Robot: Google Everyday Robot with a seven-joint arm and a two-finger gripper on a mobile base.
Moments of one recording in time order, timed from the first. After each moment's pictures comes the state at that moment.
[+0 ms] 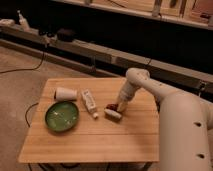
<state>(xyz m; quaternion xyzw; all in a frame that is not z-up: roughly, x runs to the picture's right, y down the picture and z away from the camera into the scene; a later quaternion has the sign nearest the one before) 0.104 0.116 0.918 -0.38 -0.18 0.04 0.91</state>
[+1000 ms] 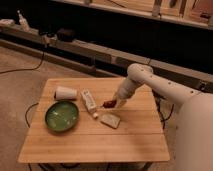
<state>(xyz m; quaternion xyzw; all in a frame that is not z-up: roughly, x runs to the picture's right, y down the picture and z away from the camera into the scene) 0.076 0.092 0.853 -0.33 -0.24 -0.03 0.91</state>
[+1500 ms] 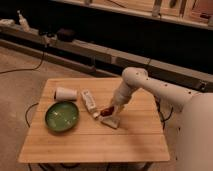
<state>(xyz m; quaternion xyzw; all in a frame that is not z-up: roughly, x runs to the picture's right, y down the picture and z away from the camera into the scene) 0.053 0.130 0.833 -0.36 -0.26 -0.10 0.89</state>
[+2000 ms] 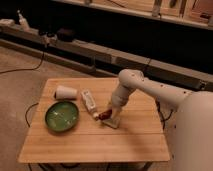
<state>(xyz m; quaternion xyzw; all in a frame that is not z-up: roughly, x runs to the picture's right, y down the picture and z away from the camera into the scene) 0.048 0.148 0.835 -0.39 -0.26 -0.11 0.88</state>
